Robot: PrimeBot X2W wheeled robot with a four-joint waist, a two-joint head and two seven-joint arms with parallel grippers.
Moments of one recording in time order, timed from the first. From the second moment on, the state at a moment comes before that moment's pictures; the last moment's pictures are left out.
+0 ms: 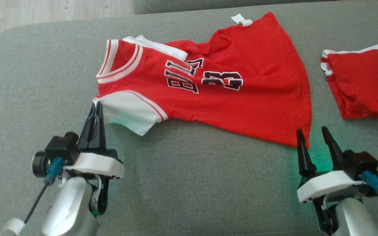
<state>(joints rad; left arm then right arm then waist) -0.34 0.15 -0.28 0.46 -0.37 0.05 -0.23 -0.11 -0.04 0.00 0.35 0.12 0.13 -0.18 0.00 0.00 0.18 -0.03</state>
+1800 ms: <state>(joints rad) -0.52 0.17 -0.17 -0.01 -0.53 -0.02 -0.11 -0.42 -0.08 0.06 0.17 0.10 0.13 -0.17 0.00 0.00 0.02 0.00</state>
